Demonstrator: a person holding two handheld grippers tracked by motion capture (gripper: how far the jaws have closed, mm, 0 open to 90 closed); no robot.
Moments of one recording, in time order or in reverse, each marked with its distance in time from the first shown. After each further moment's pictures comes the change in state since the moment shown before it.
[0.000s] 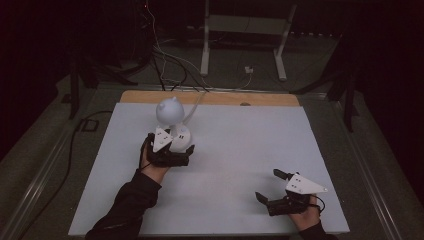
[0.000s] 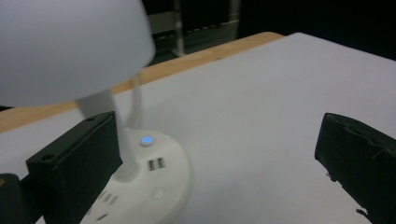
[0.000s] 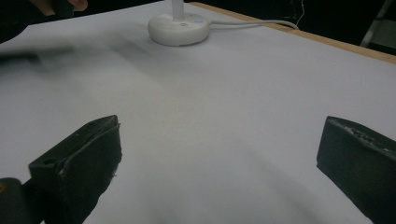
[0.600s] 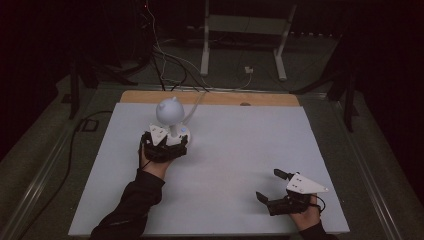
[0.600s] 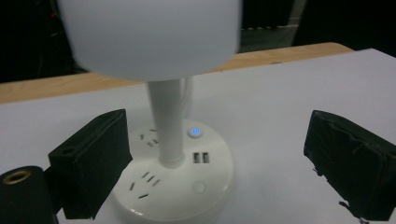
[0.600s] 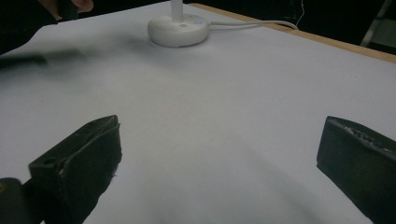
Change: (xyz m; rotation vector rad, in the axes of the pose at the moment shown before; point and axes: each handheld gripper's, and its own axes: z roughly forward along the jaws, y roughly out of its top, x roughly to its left) left arm 0.009 0.000 0.007 0.026 0.211 -0.148; right arm -0.002 0.000 -0.001 -0.003 0.001 0.005
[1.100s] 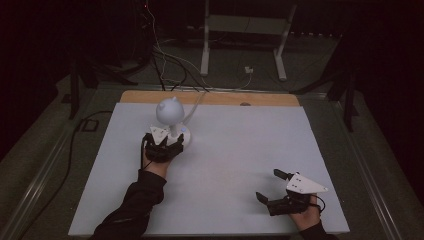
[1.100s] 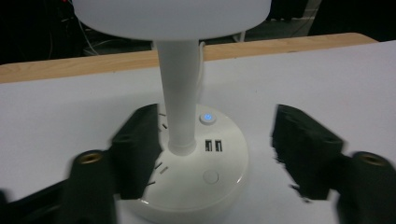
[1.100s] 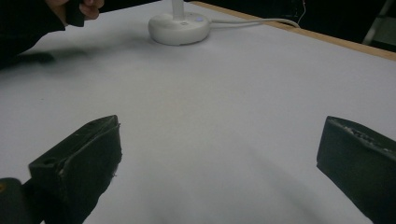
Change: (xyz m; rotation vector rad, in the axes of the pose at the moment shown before) left arm 0.000 -0.011 0.011 0.032 0.042 -0.007; right arm 0.000 0.000 0.000 0.007 0.005 0.001
